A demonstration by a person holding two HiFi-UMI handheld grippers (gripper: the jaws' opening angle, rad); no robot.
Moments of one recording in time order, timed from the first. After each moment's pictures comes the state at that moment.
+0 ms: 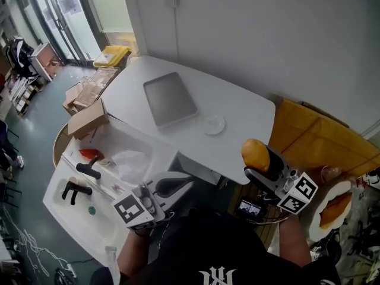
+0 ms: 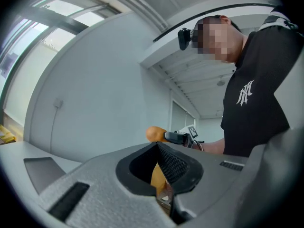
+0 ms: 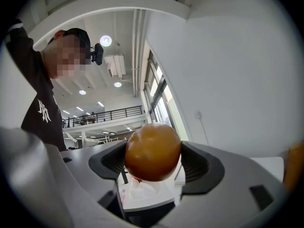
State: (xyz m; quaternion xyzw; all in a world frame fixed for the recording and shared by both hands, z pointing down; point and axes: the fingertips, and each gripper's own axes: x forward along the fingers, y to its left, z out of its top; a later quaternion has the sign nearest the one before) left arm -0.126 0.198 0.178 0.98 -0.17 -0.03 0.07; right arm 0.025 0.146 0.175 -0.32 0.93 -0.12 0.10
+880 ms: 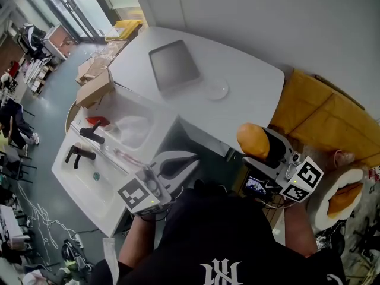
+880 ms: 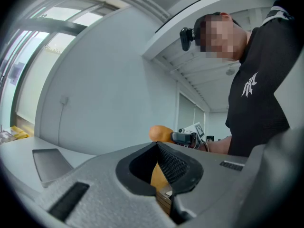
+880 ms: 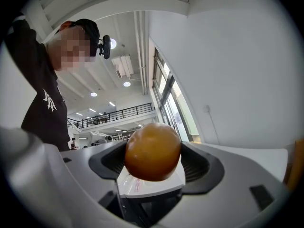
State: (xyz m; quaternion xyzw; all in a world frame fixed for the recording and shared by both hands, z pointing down) left arm -0.045 0.253 0.194 0.97 -0.23 -0.01 0.06; right arm 0.070 0.211 0.206 -0.25 0.96 -0.13 0.09
